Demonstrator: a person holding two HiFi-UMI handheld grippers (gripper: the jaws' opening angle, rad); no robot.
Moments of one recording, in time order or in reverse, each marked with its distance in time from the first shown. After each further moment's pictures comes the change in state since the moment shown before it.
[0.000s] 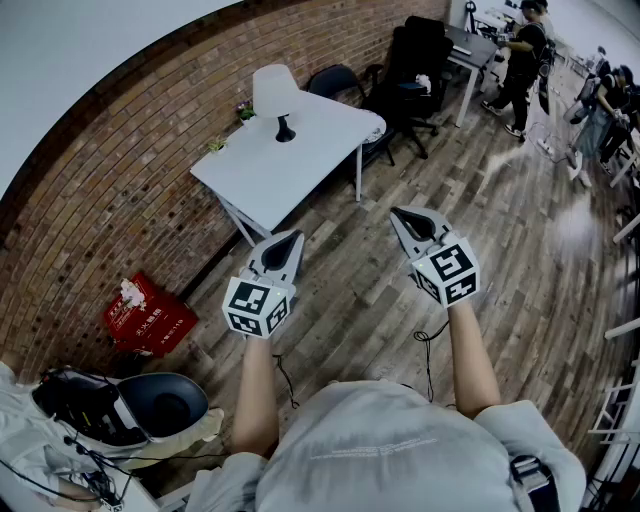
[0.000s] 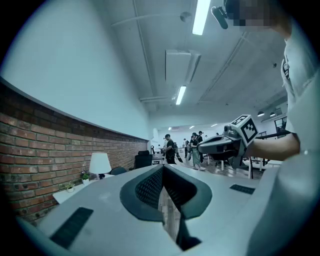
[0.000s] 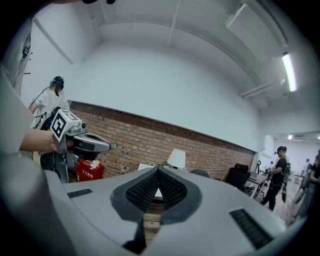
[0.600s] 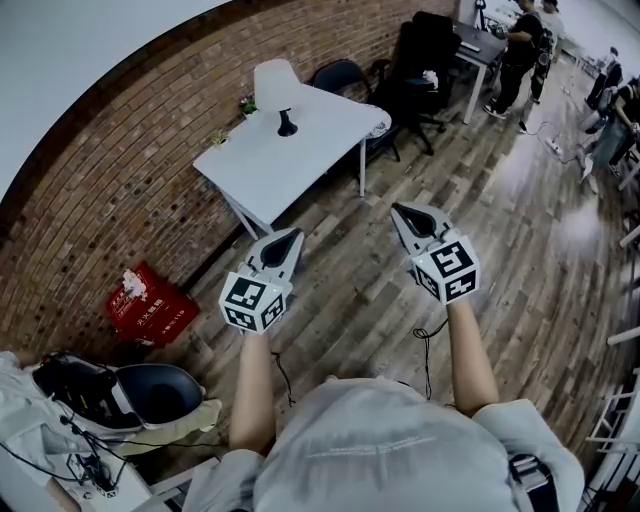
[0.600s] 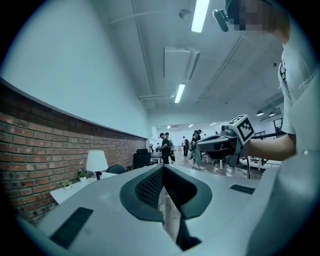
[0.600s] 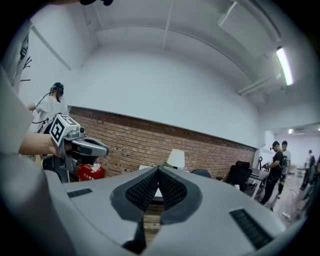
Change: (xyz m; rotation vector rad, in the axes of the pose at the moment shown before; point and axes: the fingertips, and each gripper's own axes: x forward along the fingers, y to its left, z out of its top) left arm 0.015 -0.024 -0.007 0.001 0.017 -0.018; right arm -0.015 -0.023 -0.012 0.042 -0.028 0.008
